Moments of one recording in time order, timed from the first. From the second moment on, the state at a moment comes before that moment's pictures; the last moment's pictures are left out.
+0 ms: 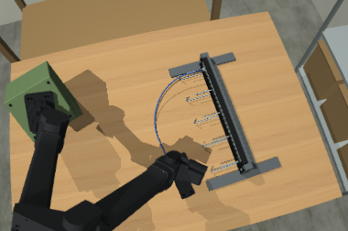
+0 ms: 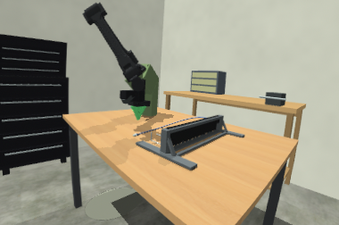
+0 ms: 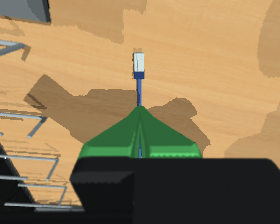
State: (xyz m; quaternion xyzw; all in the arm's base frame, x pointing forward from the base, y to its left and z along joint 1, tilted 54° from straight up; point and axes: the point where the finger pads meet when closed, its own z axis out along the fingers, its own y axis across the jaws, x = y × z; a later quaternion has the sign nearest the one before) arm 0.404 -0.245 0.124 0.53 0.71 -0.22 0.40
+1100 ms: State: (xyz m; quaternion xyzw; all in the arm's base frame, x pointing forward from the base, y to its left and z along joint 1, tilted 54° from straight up) arm 0.484 -0.047 0.036 0.13 0.83 -0.29 0.45
